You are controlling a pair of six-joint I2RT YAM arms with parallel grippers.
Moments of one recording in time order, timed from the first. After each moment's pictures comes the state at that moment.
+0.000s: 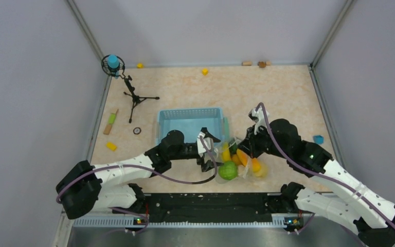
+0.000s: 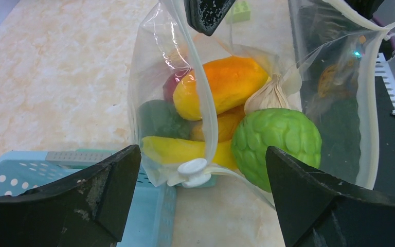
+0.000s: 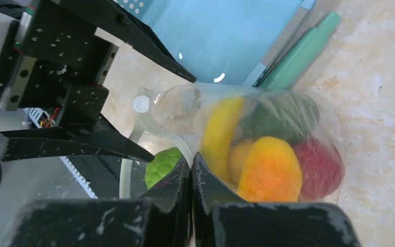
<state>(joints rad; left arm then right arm) -0.92 1.16 0.50 0.50 0.51 0.21 0.80 0.75 0.85 -0.61 -0.09 0.33</state>
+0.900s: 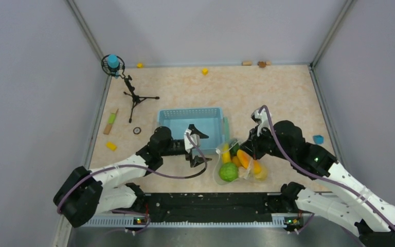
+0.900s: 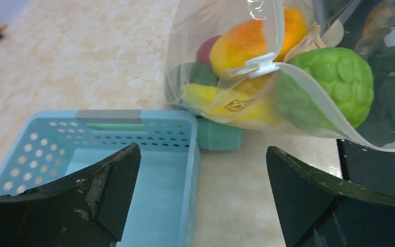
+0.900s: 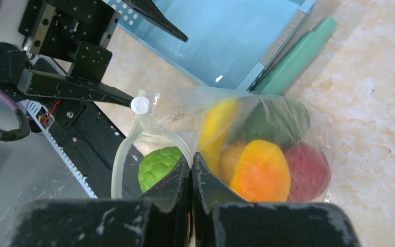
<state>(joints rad) -0.71 1.09 0.38 0.55 0.66 0.28 0.80 0.71 0.85 -0.64 -0.10 0.30</state>
